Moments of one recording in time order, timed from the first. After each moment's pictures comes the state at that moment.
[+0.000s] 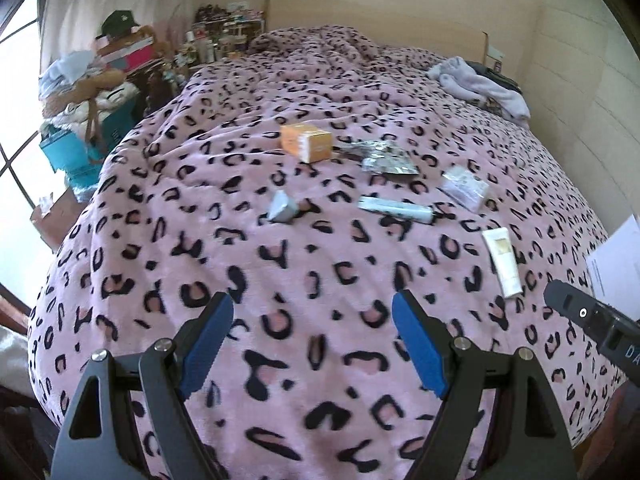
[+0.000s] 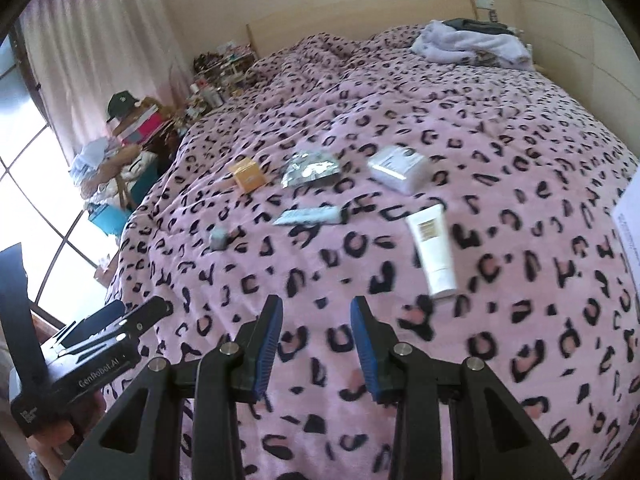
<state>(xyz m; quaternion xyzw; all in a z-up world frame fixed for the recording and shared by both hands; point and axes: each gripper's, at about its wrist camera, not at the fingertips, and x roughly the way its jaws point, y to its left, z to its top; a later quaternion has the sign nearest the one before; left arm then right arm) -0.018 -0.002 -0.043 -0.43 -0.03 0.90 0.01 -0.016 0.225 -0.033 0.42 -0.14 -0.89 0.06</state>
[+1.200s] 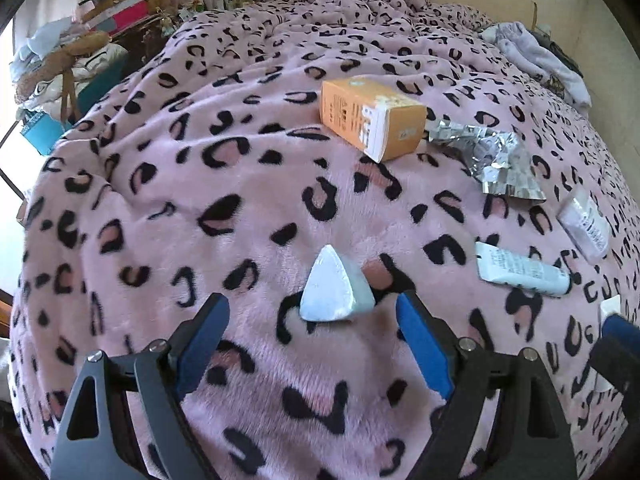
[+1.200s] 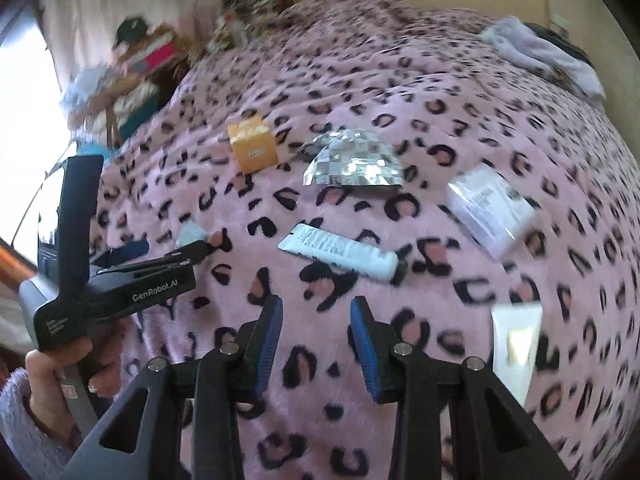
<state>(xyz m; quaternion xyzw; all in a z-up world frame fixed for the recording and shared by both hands) -0.206 -0.038 -0.148 -0.51 -0.03 0.86 -0.03 -0.174 0.169 -0.086 0.50 -0.02 -0.86 0.12</state>
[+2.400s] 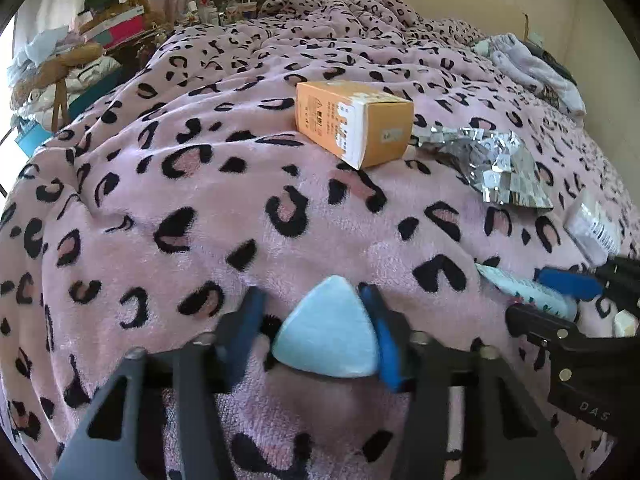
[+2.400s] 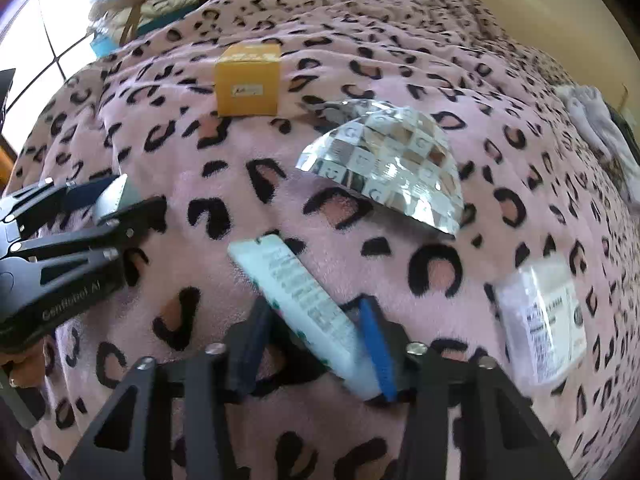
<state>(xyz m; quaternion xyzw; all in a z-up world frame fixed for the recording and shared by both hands) -0.217 -0.023 -0.171 -0.47 -0.04 0.88 -0.02 -0.234 0.142 -0.147 0.52 0.14 -0.83 0.16</state>
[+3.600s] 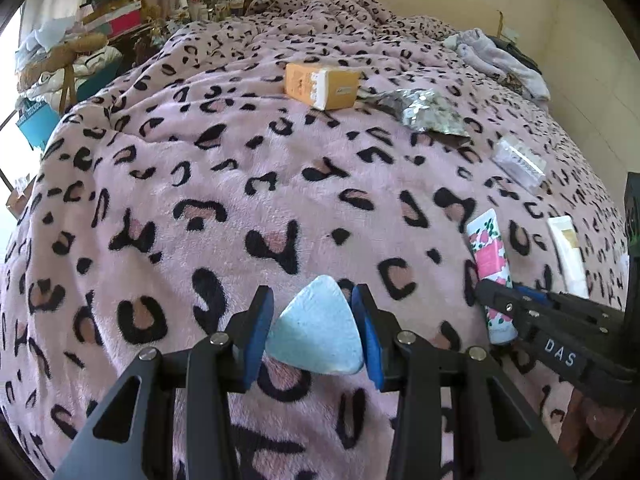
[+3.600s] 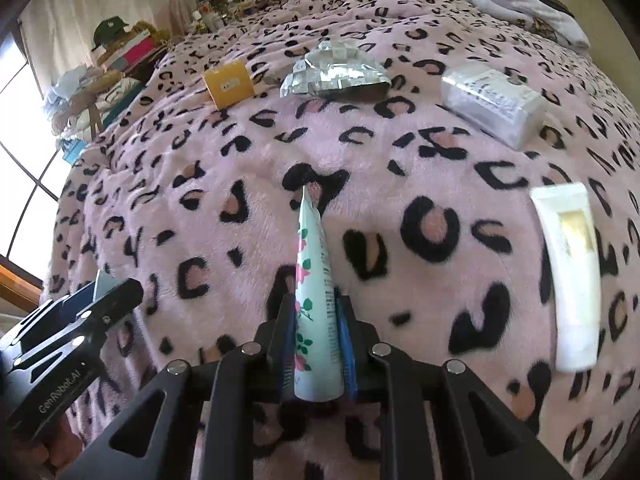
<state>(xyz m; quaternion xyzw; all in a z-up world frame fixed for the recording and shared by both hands) -0.089 -0.013 -0.139 -0.47 -0.04 0.88 0.02 -0.128 0.170 -0.153 0.51 -0.08 -0.85 0.09</state>
